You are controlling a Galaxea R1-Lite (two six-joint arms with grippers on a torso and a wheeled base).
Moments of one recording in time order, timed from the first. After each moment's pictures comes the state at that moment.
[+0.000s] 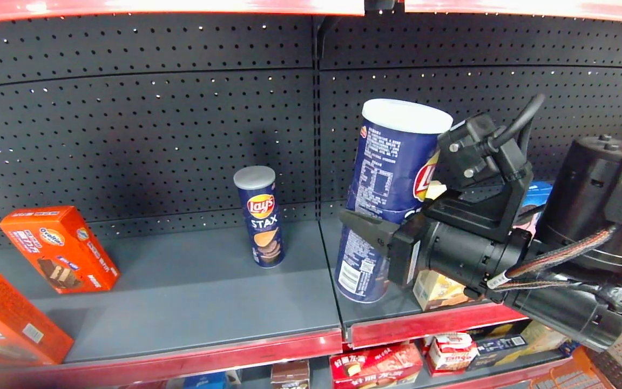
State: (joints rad) left arm 0.00 0.00 0.00 0.00 -0.04 0.06; right arm 0.89 1.58 -0.84 -0.77 -0.08 -0.02
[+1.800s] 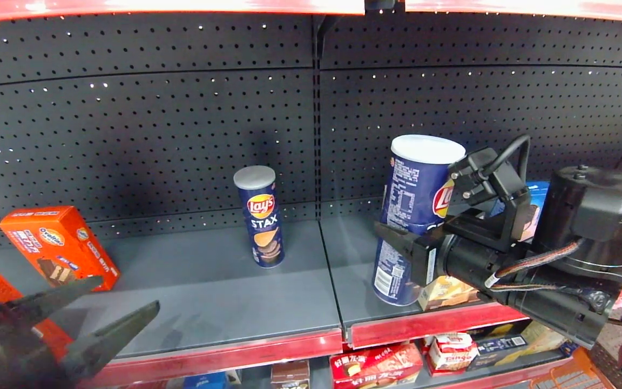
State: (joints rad) left arm -0.21 0.99 -0.30 -0.53 -0.23 -0.12; right arm 0.78 1.58 -0.74 -0.77 -0.16 -0.02
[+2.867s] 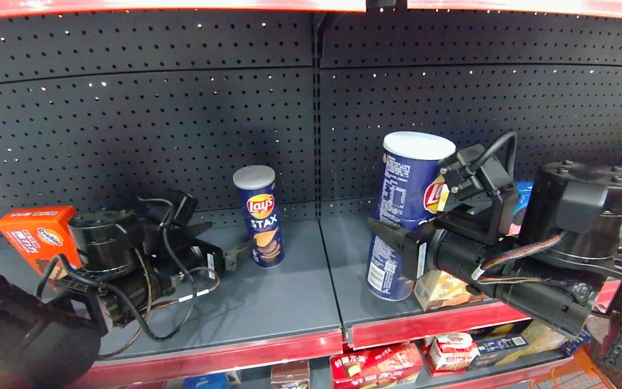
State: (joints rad) left arm -0.23 1.86 -0.53 -1.16 -0.20 0.03; right arm 0.78 1.61 -0.78 -0.78 -0.15 -0.02
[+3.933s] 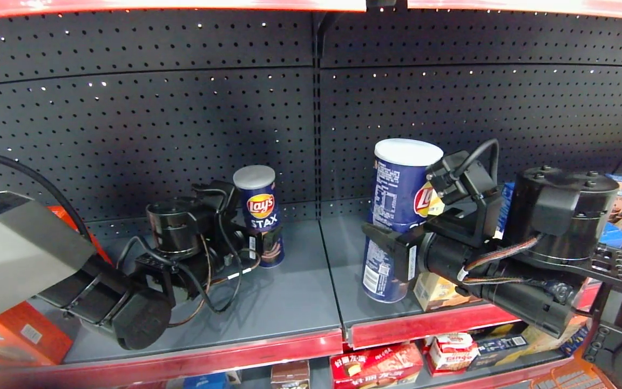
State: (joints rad) left arm -0.34 2.04 -0.76 -1.14 0.03 0.03; right arm 0.78 1.65 -0.79 -0.78 -0.15 -0.01
